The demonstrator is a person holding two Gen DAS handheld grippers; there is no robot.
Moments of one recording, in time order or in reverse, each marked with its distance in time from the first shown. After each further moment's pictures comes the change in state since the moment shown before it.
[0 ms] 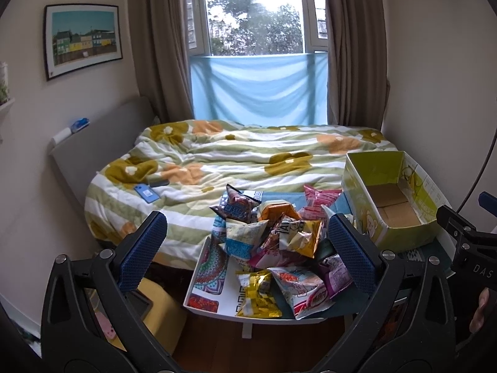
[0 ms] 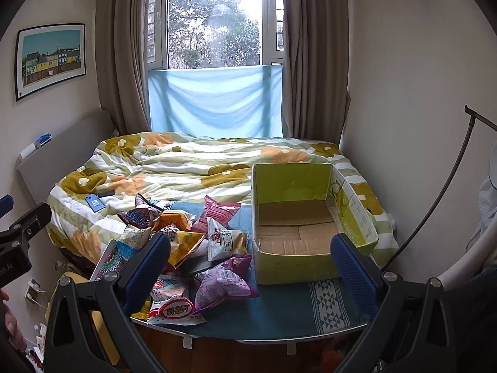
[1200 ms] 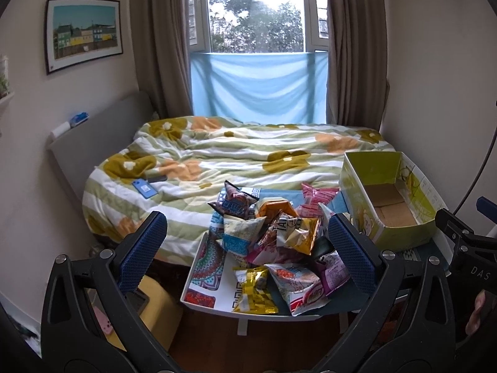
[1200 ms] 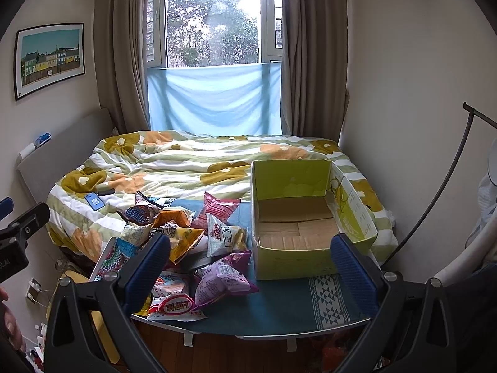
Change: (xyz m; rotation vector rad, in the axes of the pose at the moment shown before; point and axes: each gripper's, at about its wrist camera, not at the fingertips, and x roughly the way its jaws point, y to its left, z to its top) left arm -0.006 0.002 0.000 -0.016 0.012 -0.008; right arm -0.003 0.005 -0.003 0.002 0.011 0.000
